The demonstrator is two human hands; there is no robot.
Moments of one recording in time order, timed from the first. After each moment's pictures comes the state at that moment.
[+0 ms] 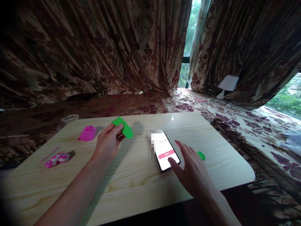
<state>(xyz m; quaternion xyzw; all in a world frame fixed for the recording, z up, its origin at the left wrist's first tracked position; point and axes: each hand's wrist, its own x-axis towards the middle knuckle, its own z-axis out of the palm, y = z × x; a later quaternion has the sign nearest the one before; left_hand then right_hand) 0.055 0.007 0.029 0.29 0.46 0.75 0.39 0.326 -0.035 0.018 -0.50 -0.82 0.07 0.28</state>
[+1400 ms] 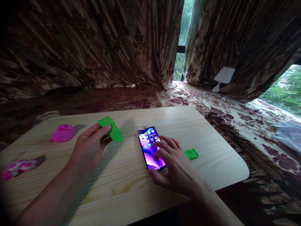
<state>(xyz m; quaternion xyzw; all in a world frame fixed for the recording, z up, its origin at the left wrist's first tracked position) 0.069 0.004 0.028 0.31 0.49 0.71 0.40 0.324 -0.012 0.031 -0.31 -0.91 0.12 0.25</state>
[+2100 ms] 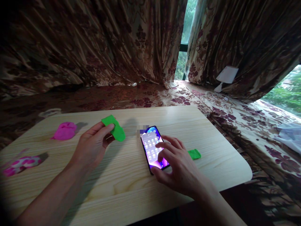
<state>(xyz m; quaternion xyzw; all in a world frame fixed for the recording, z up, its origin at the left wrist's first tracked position) 0.071 0.003 0.029 0.32 0.49 0.70 0.41 0.325 -0.014 0.036 -0.31 -0.91 0.12 0.26</state>
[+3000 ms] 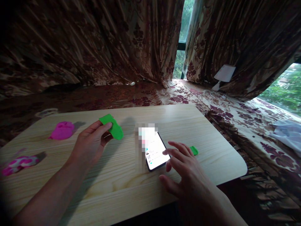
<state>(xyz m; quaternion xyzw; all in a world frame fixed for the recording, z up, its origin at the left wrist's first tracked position) 0.070 0.005 0.028 0.31 0.49 0.70 0.41 0.355 -0.035 0.026 -0.34 -0.90 0.11 0.24</state>
